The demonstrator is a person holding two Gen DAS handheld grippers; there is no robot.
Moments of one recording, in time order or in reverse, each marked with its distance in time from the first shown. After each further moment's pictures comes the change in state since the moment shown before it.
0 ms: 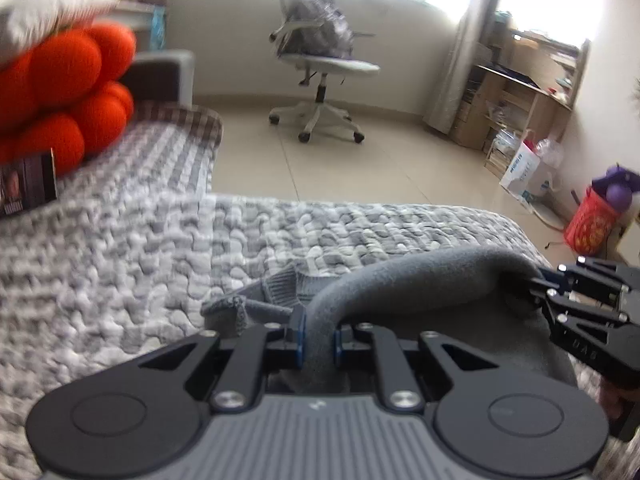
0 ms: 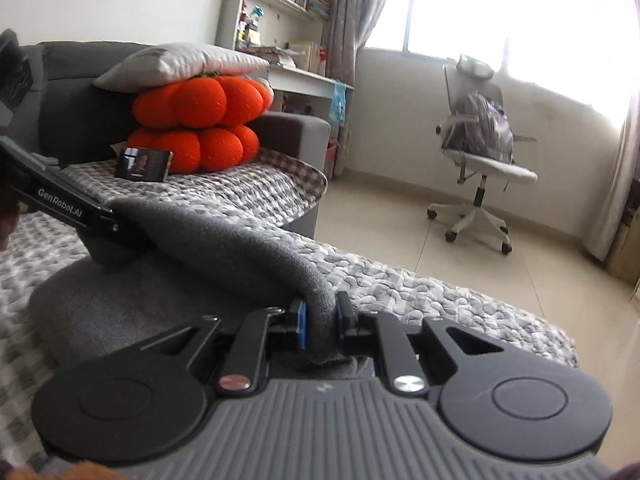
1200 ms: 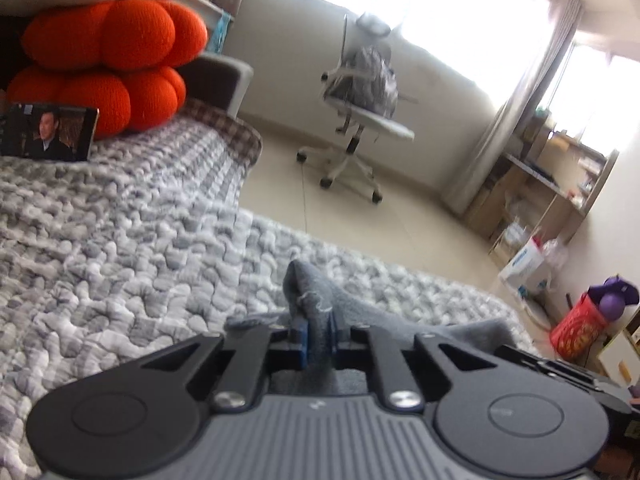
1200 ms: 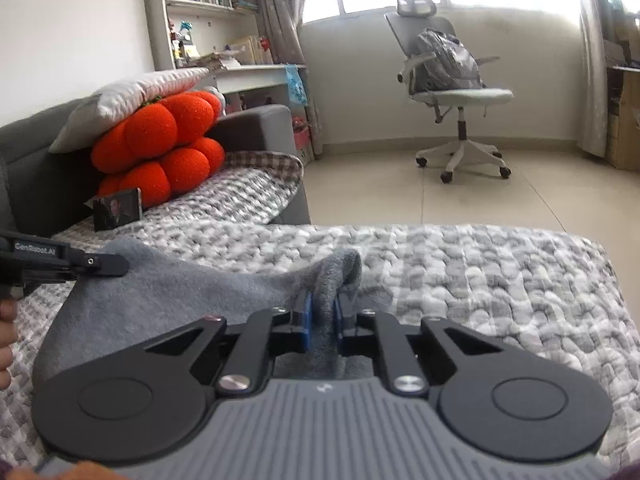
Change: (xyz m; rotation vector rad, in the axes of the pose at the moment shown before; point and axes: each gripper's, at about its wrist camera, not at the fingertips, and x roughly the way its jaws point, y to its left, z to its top) left arm -0.012 0.033 -0.013 -0.254 -0.188 -0.030; right arm 0.013 -0.031 0.001 0.307 0.023 0.020
